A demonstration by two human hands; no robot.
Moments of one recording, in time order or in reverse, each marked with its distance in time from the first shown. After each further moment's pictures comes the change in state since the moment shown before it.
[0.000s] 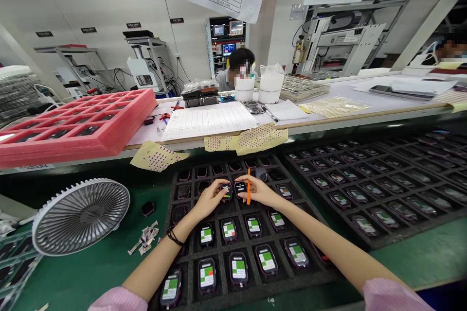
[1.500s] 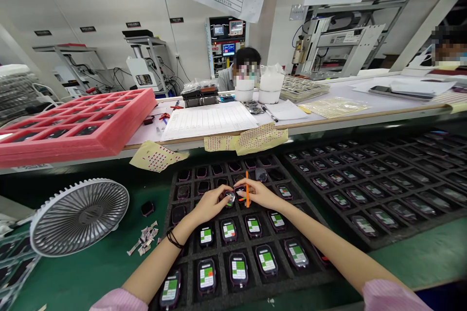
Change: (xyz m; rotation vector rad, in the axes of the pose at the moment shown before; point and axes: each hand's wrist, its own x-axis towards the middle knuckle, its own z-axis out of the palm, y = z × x) left_hand -0.009 0.015 -0.001 0.440 -0.103 0.126; right_hand -0.005 -0.009 0.003 -0.202 -0.026 -0.027
